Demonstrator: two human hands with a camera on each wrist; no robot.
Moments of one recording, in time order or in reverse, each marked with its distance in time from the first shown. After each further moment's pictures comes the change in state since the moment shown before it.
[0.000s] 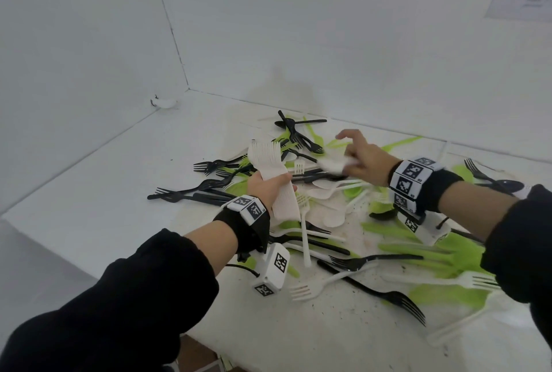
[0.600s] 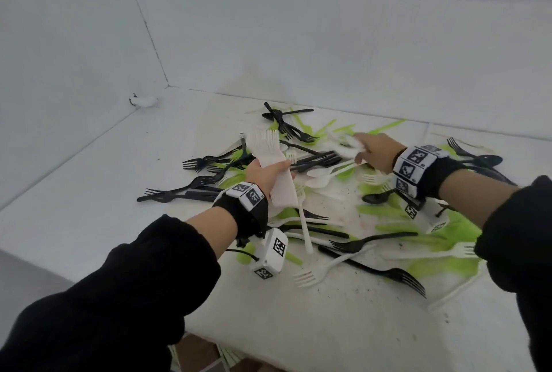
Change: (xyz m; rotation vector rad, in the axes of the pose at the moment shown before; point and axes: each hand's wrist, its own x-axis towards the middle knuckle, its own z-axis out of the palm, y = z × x) left_hand 0.002 0.005 0.004 0.025 -0.078 -0.010; right_hand -0.017 0.005 -0.005 -0.221 -0.052 0.326
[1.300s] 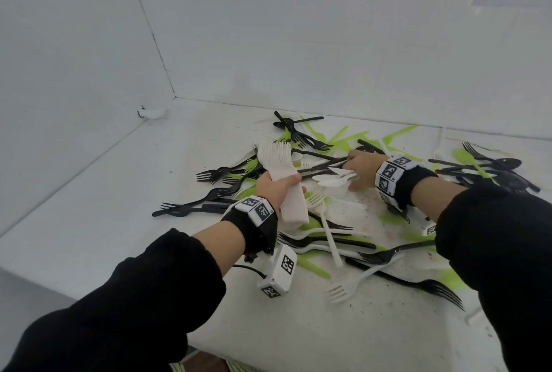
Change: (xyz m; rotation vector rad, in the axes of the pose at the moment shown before) left_hand 0.013 -0.001 -0.026 0.032 -0.108 -0.033; right_hand 0.038 -0.037 0.034 -0.362 -0.267 -0.011
